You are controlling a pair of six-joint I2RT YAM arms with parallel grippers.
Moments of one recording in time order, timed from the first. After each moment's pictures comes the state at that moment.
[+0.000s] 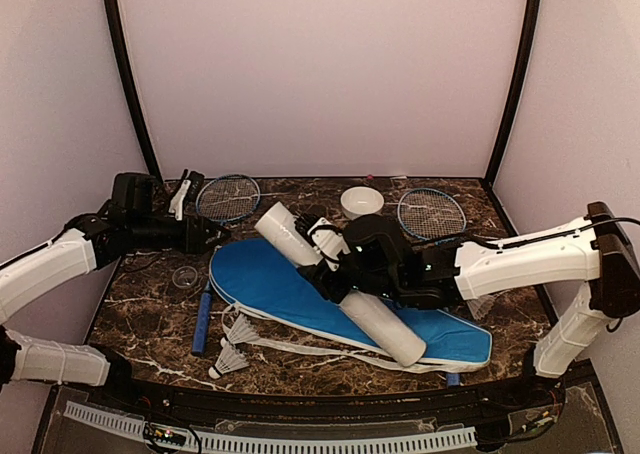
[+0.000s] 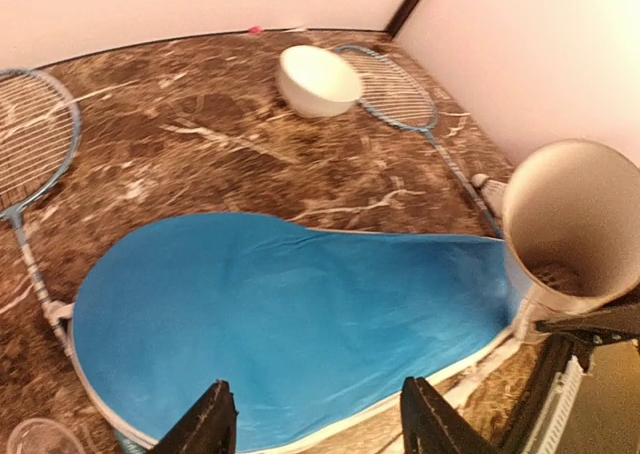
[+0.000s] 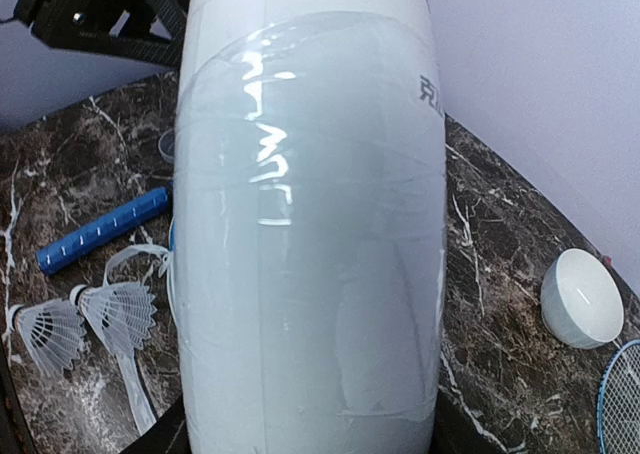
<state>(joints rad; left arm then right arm) -0.33 1.10 0.78 -0.29 0.46 -0.19 1.19 1.61 1.05 0.07 0.31 -0.05</state>
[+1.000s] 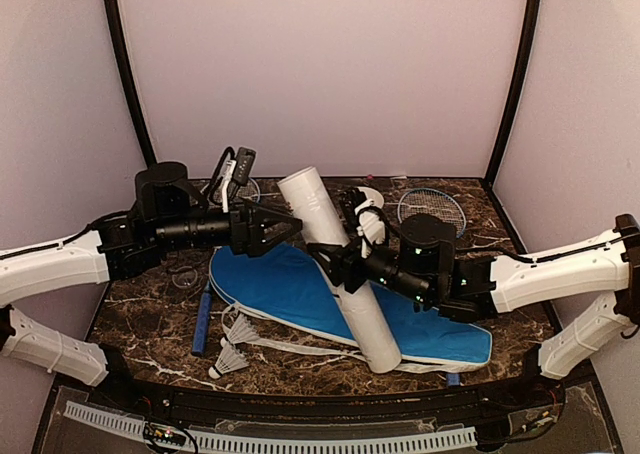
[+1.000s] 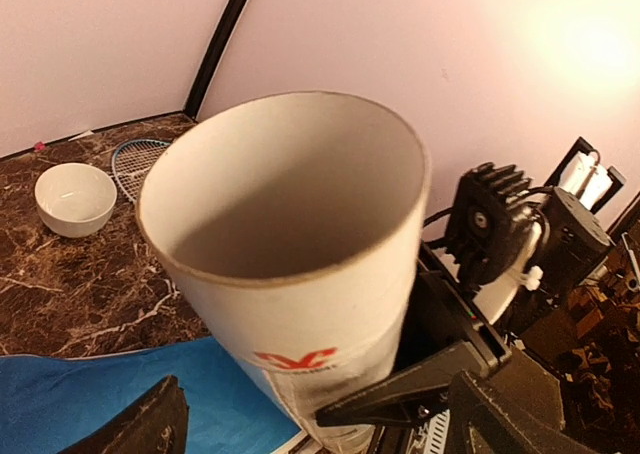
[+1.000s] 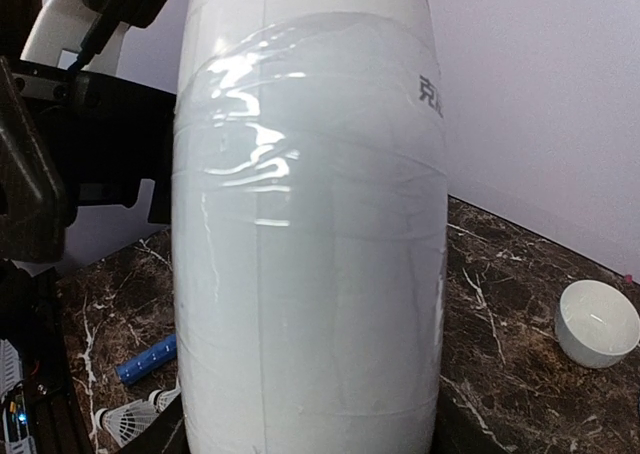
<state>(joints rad) -0.83 1.15 0.87 0.11 0.38 -0.44 1.20 1.41 0.83 0.45 0.29 0.11</state>
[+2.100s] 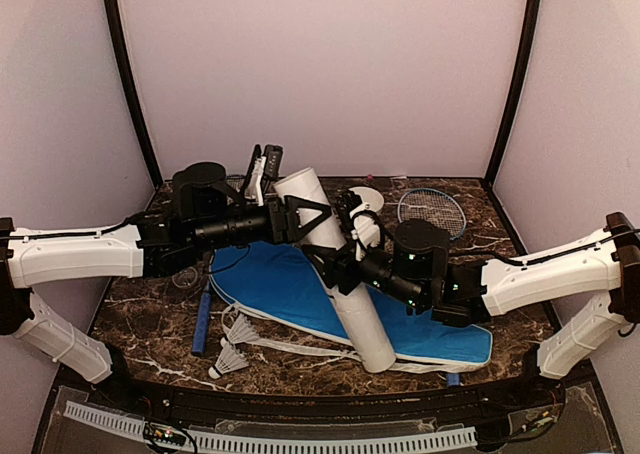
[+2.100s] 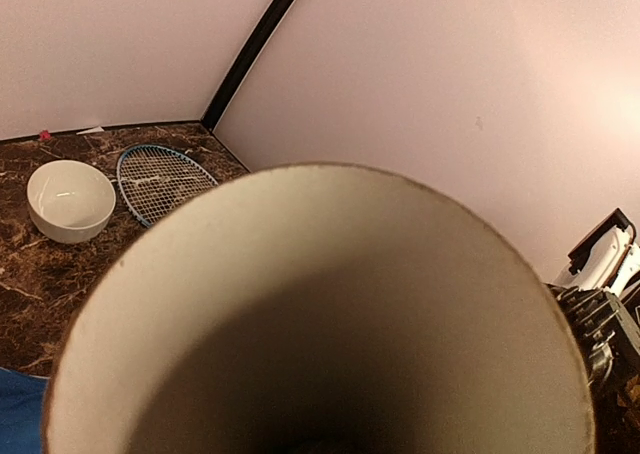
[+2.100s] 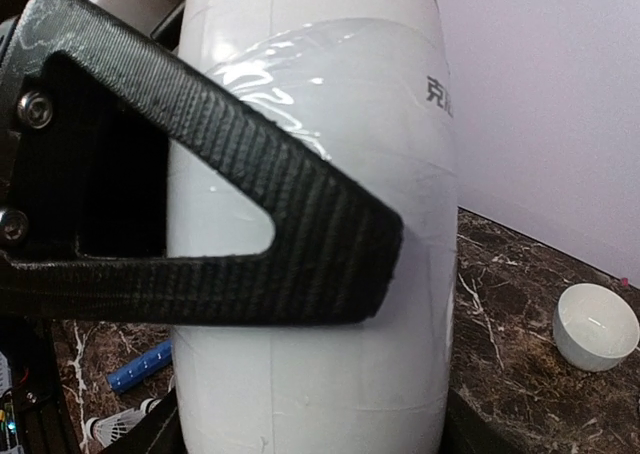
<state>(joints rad) -0.92 1.36 0.97 0.26 0.19 -0.58 1.21 1.45 0.83 0.52 0.33 0.10</state>
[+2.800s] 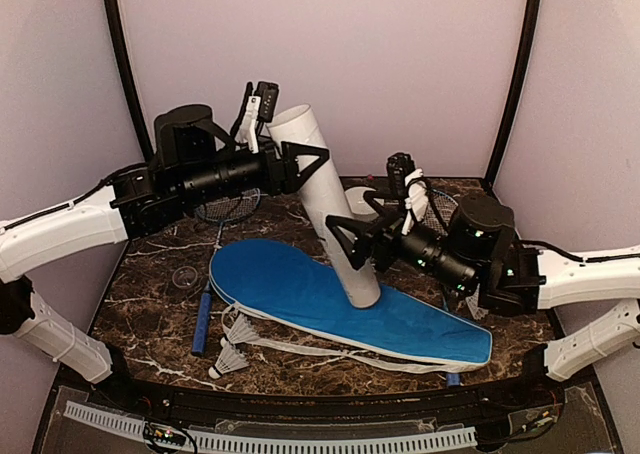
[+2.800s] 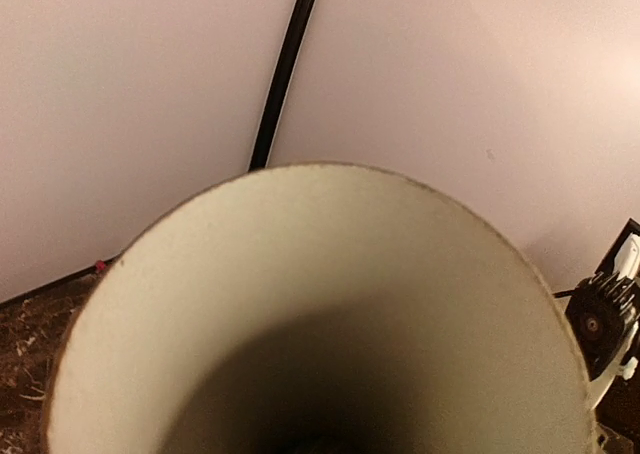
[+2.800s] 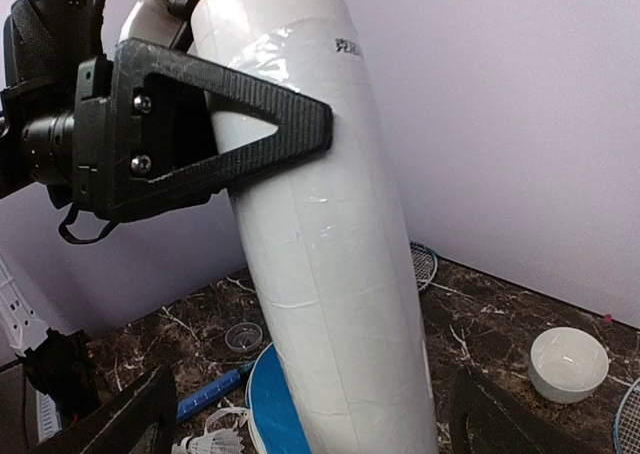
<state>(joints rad) -0.92 1.37 1.26 0.04 0.07 -0.33 1.21 1.22 0.83 0.41 0.32 0.10</state>
